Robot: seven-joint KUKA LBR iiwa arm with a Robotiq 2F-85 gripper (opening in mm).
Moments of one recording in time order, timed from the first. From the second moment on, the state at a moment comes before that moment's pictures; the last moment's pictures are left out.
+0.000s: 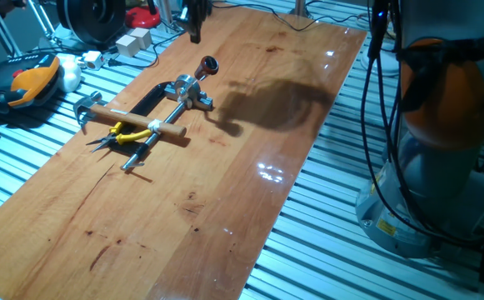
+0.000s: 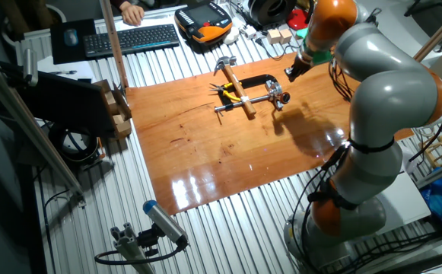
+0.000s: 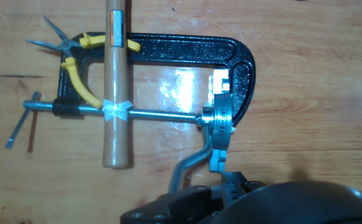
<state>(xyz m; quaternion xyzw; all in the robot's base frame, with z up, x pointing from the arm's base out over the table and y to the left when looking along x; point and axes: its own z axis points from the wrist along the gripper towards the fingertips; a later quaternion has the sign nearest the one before) 0.576 -0.111 0.245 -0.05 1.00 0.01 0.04</state>
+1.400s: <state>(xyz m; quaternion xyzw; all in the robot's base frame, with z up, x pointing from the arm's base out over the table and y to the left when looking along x) 0.567 -0.088 0.269 -0.03 1.00 0.00 0.05</state>
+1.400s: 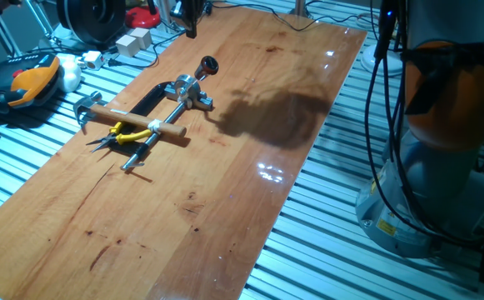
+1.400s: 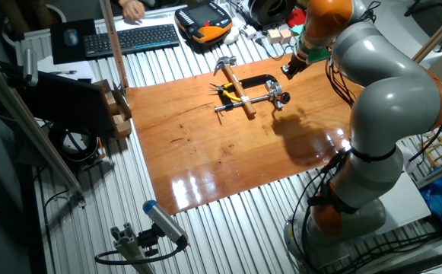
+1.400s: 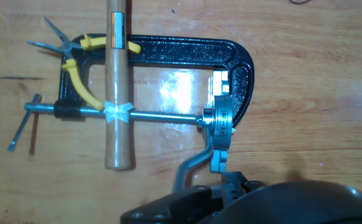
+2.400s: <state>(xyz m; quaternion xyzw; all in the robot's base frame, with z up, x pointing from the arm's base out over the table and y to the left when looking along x) 0.566 -0.086 0.270 -0.03 1.00 -0.01 0.05</state>
